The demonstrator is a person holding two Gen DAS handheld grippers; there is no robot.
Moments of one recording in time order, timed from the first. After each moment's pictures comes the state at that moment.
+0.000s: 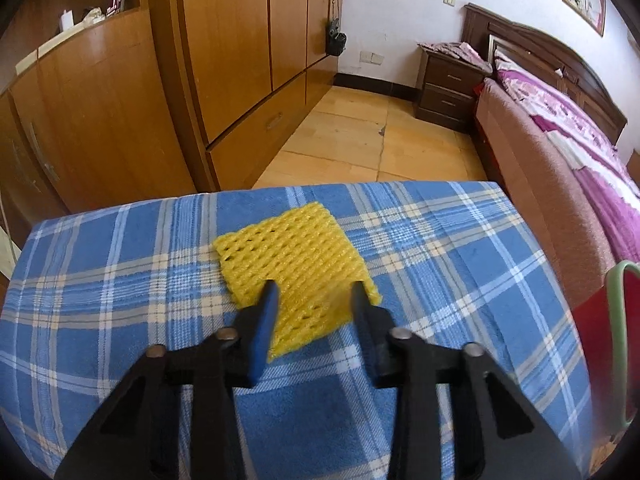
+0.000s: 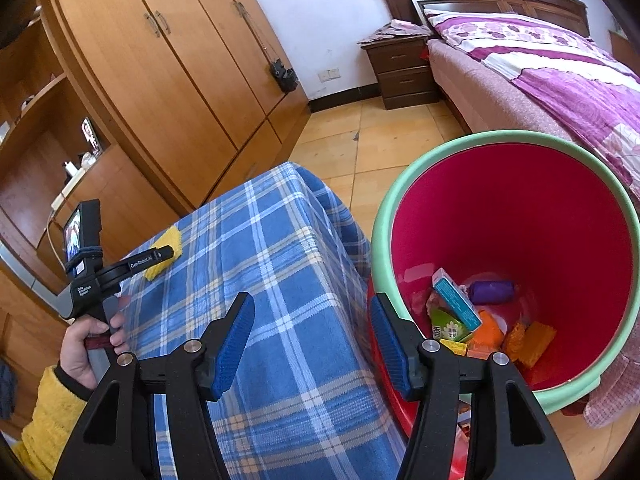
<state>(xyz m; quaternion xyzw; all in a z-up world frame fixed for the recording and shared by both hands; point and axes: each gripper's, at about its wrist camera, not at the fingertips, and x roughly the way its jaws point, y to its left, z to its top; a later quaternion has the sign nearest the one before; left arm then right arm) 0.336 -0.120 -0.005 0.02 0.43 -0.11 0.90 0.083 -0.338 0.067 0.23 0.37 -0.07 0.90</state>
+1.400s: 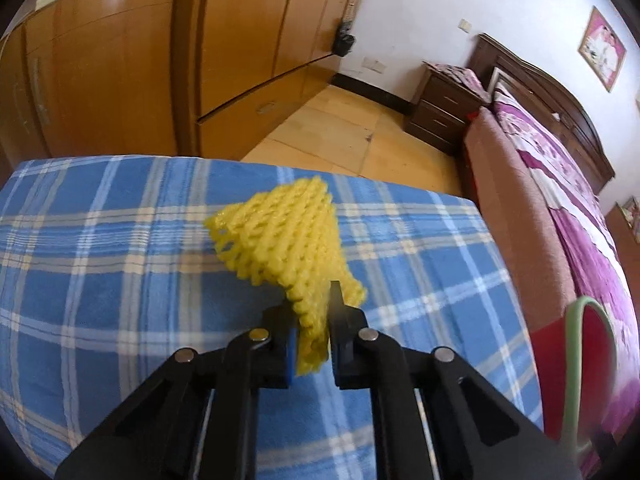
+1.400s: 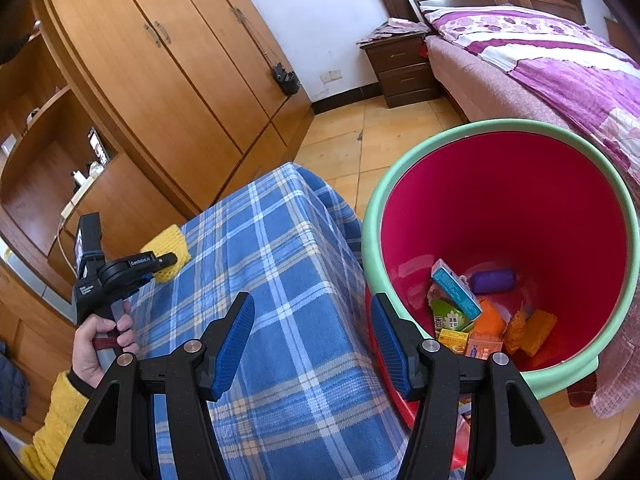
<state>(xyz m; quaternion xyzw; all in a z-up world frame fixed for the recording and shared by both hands) 0.320 -0.110 -0.005 -0.07 0.44 -0.13 0.88 0.067 -0.344 0.067 0.25 0.36 -0.06 0.90</state>
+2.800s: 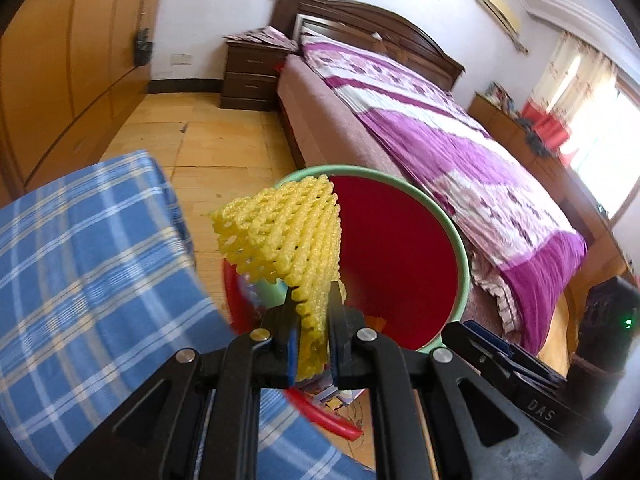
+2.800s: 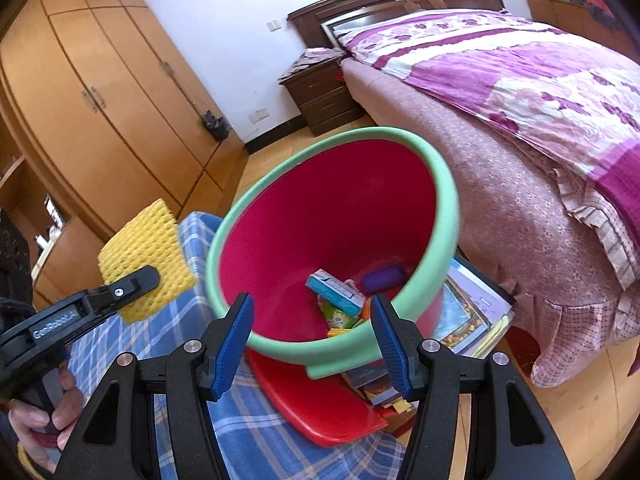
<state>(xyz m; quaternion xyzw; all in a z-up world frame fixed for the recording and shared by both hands) 0.139 -0.323 0.051 0.03 0.42 -0.41 0.81 -0.039 -0.432 0.061 0.30 0.31 -0.18 0.88</state>
